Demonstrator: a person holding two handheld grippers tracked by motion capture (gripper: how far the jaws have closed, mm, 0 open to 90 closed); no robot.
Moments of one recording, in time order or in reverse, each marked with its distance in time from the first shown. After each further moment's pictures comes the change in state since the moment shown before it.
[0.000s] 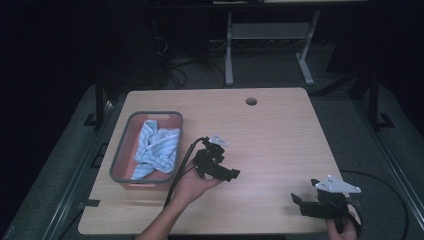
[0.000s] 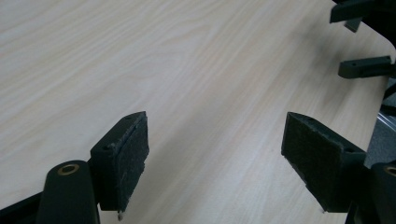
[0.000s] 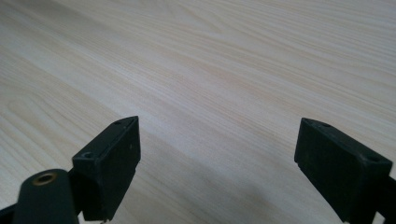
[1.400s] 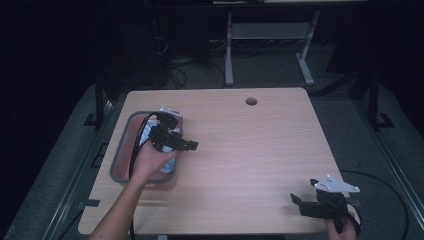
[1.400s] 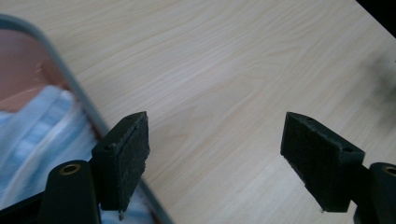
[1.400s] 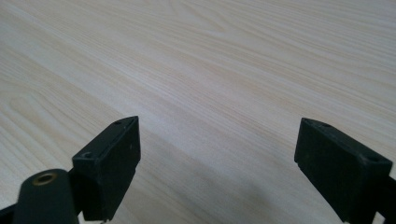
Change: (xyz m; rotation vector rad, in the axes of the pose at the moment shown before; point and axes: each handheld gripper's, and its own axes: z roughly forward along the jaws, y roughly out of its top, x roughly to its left) left arm 0.093 -0.003 -0.088 -0.002 0.130 -0.167; right arm 0.000 0.001 0.001 0.005 0.006 -0.012
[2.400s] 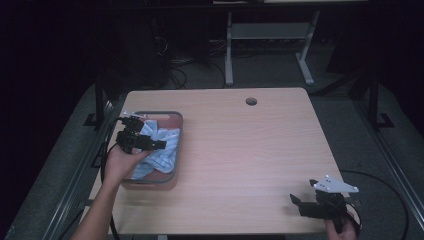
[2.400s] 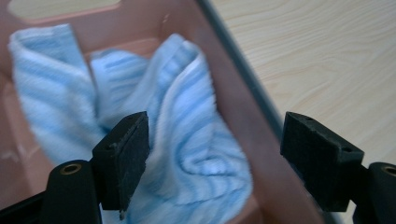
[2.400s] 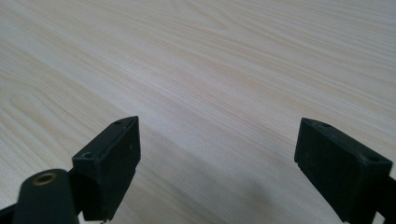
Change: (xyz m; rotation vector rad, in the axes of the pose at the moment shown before) left arm 0.070 -0.045 -0.031 -0.019 0.115 -0.147; right arm 0.001 -0.001 0.001 0.007 0.004 -0.006
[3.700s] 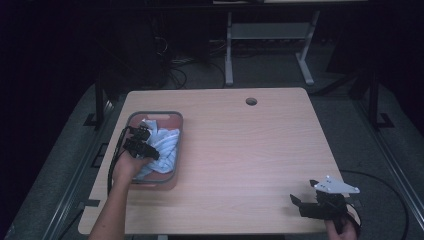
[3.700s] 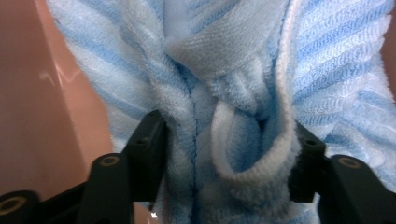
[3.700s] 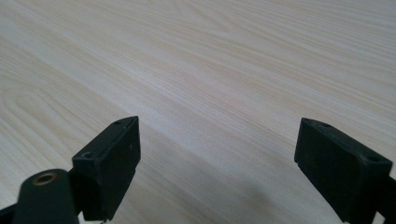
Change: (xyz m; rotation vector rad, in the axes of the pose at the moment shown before) left arm 0.023 -0.013 0.062 0.326 0.273 -0.055; right arm 0.001 0.000 -0.002 -0.008 0.005 -0.002
